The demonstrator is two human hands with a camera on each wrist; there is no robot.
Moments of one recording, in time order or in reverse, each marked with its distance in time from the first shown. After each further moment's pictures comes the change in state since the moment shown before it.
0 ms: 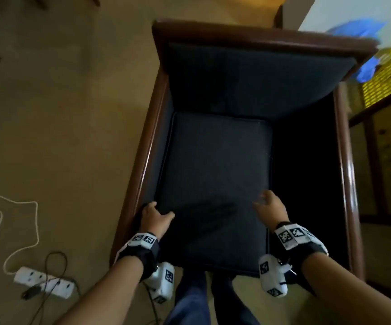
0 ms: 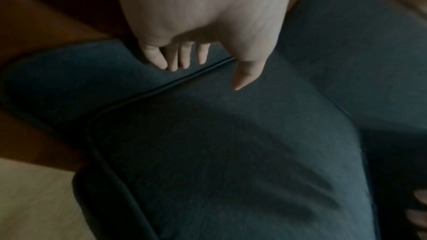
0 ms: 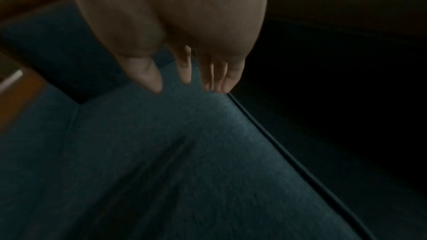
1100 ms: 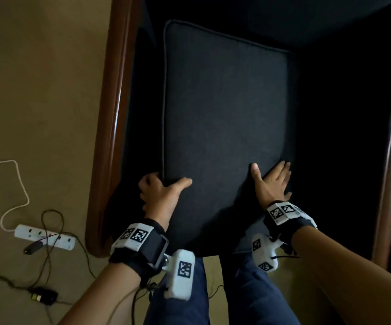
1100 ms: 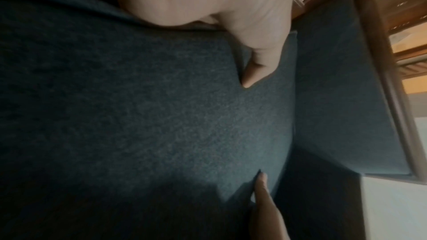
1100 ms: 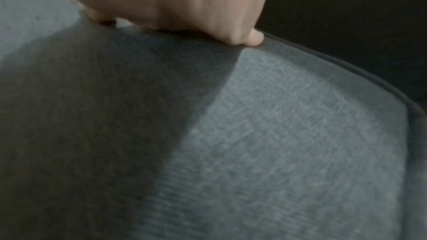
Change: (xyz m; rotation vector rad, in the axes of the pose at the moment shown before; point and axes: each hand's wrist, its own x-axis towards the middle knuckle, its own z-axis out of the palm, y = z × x) left_hand -0.018 0.030 0.044 -0.233 0.042 -0.152; right_hand 0.047 0.048 0.068 -0.067 -0.002 0.248
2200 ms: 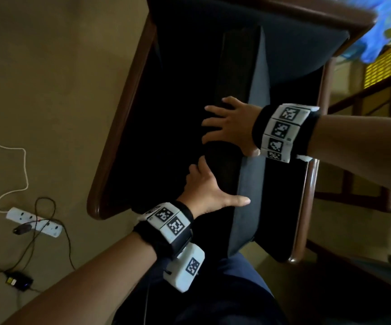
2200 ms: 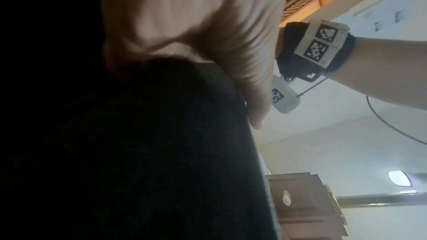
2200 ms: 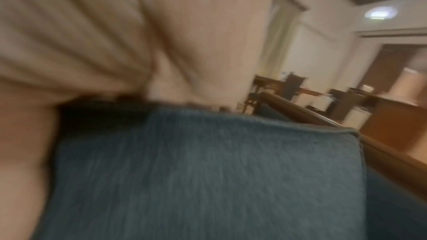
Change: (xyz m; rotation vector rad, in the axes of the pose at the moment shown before) left_hand -0.174 0.072 0.033 0.415 -0.382 0.369; right_hand -0.131 -0.161 -0.197 -1.834 -0.125 -1.304
